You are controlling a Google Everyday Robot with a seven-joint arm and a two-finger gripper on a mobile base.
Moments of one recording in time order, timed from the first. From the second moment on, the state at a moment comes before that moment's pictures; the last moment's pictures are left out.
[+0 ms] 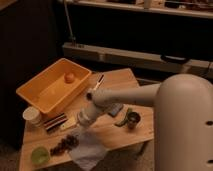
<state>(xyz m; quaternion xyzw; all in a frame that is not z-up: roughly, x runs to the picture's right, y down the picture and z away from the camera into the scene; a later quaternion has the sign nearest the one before) -0.180 0.211 0.749 -0.57 -0.05 0.55 0.61</state>
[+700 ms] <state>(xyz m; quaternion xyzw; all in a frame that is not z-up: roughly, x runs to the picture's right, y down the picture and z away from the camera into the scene) -0.208 0.236 0.739 -0.61 -0.06 0.49 0.62</state>
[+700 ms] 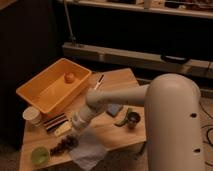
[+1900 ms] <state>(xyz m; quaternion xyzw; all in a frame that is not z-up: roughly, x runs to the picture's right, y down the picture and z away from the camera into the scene) -0.173 0.242 0.739 -0.54 0.01 0.51 0.67</state>
